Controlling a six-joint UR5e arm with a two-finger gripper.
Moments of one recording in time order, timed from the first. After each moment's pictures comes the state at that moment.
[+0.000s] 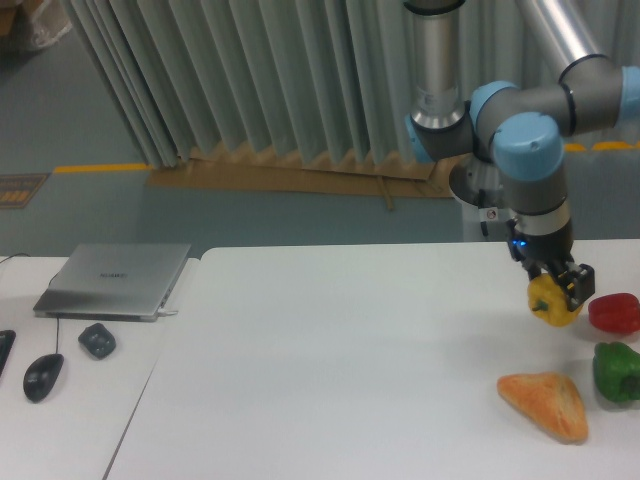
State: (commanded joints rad) arm 2.47 -1.75 -1.60 -1.32 1.70 1.35
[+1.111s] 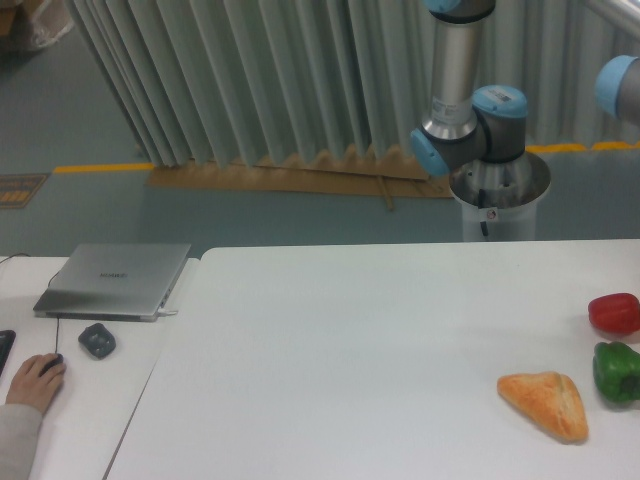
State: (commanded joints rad) arm 2.80 -1.85 -1.52 -1.22 1.66 1.82
